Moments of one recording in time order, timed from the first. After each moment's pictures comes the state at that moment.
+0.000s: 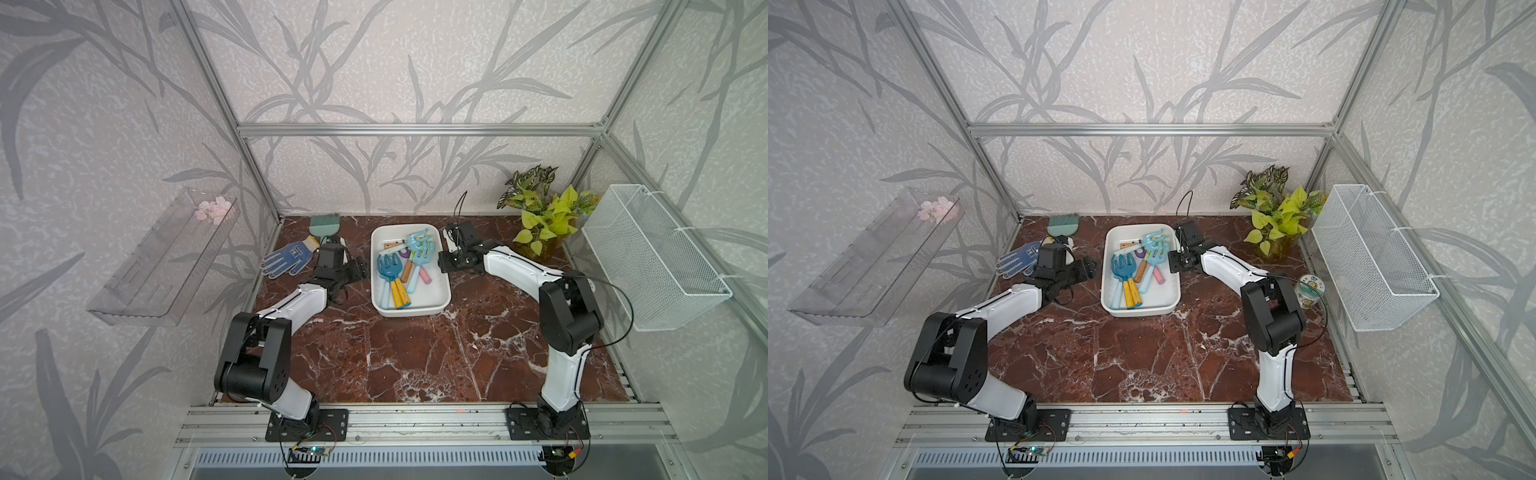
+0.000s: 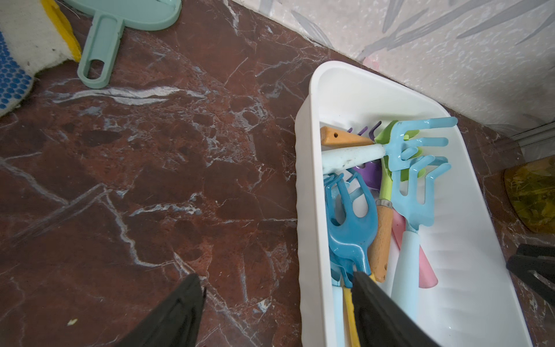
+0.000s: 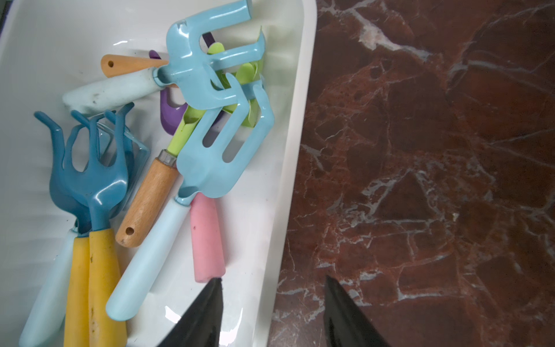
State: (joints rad) left arm -0.17 1.55 0.86 0.01 0.09 -0.44; right arm 0.45 1.97 1.49 -0.48 0.00 0.26
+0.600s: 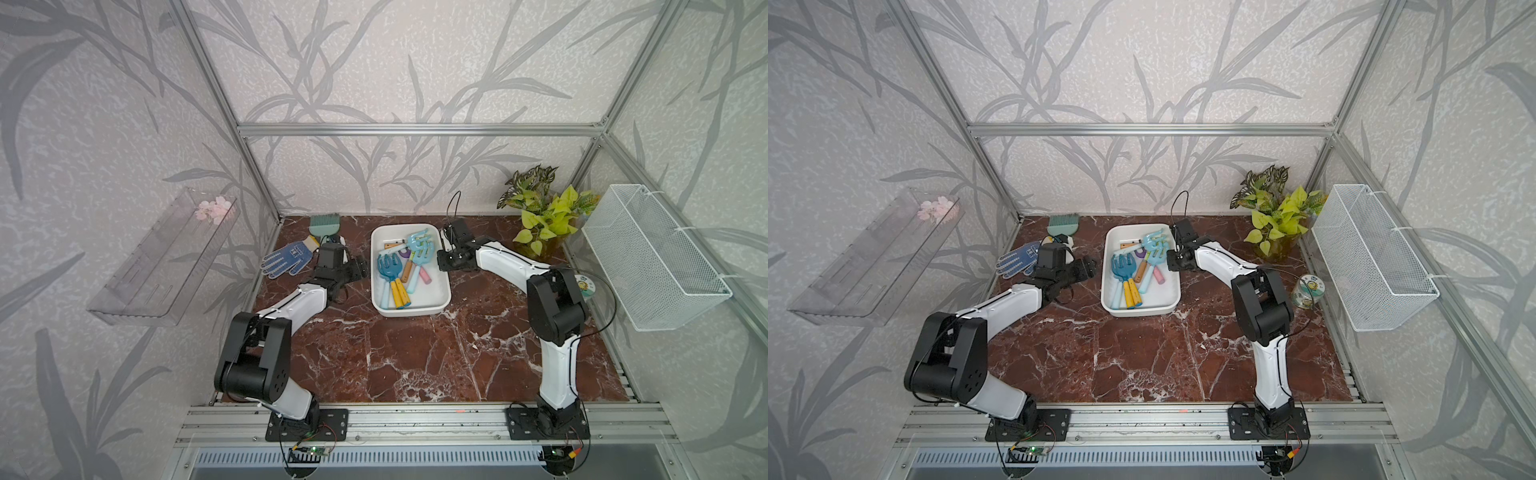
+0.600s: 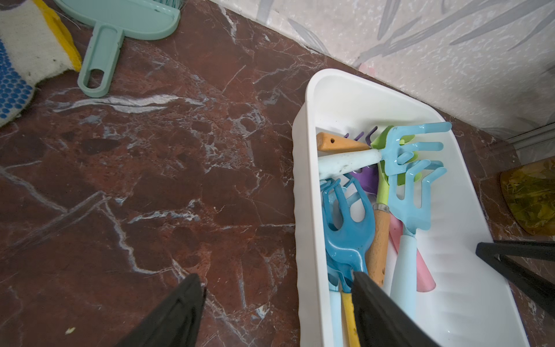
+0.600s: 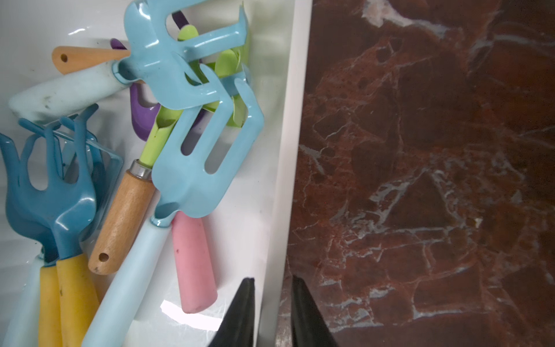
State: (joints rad) left arm -0.17 1.55 0.86 0.03 0.09 -0.44; right arm 0.45 2.06 1.57 -0.54 0.01 0.30
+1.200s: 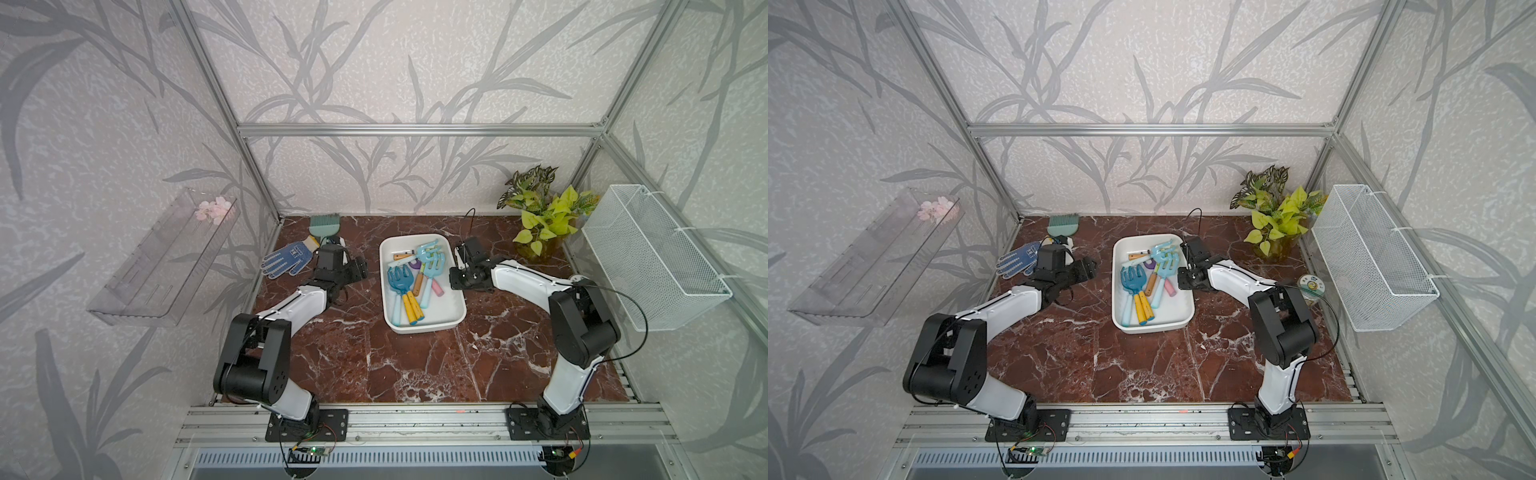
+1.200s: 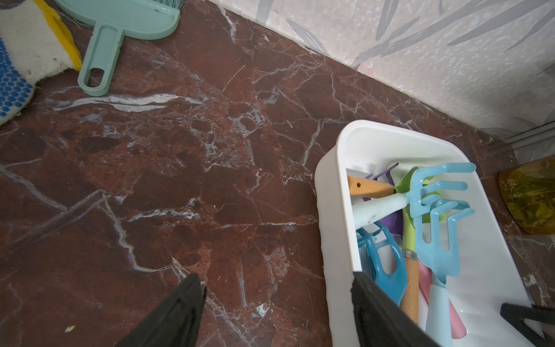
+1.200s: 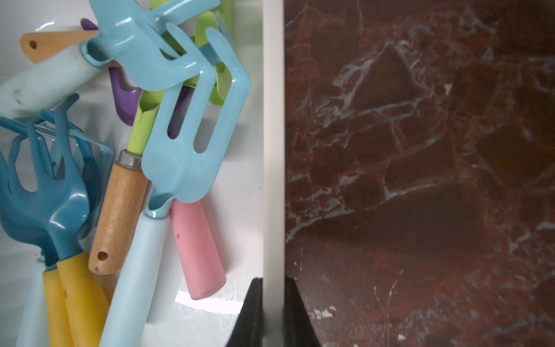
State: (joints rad) left arm -0.17 1.53 0.84 0.05 0.10 -0.44; right arm 0.46 1.81 1.21 -0.47 0.02 0.40
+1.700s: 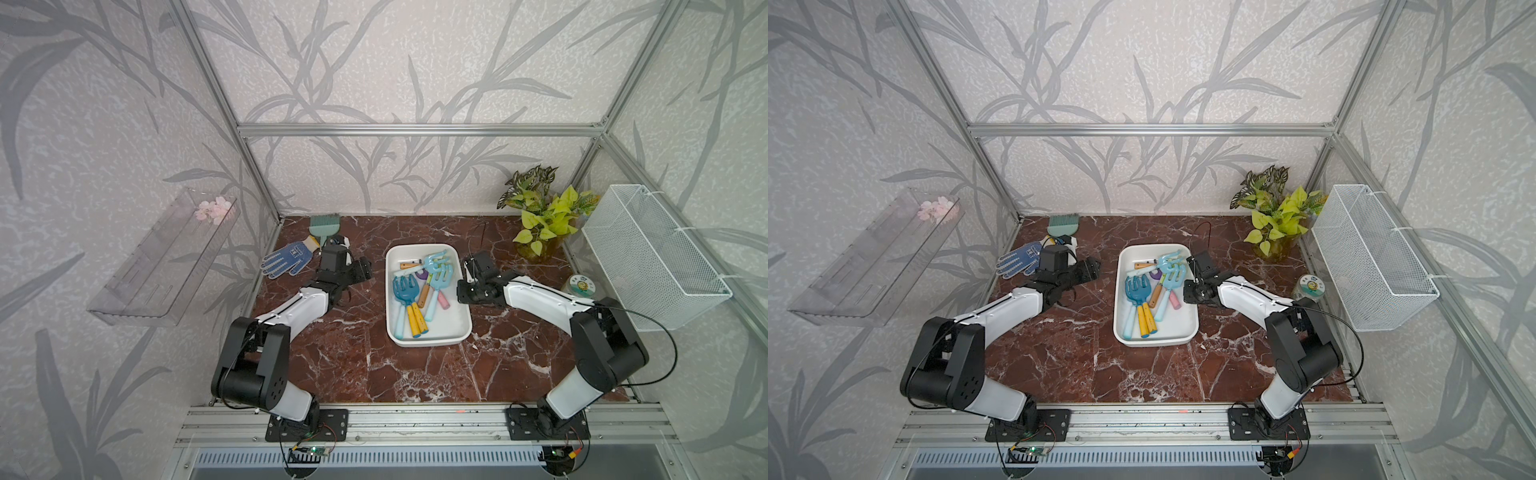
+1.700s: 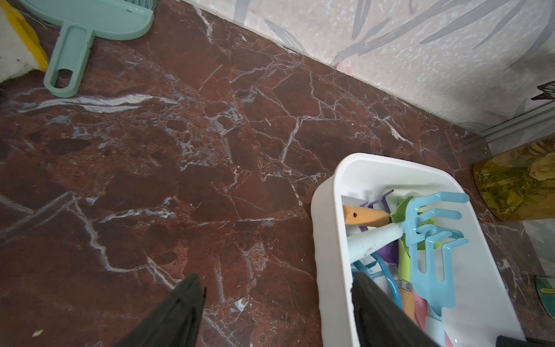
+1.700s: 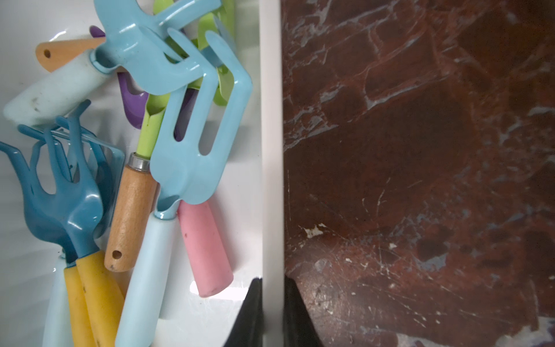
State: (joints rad) left arm -0.21 1.51 0.83 0.06 0.11 -0.45; right arm 0.48 1.65 1.01 -0.43 -0.02 0.52
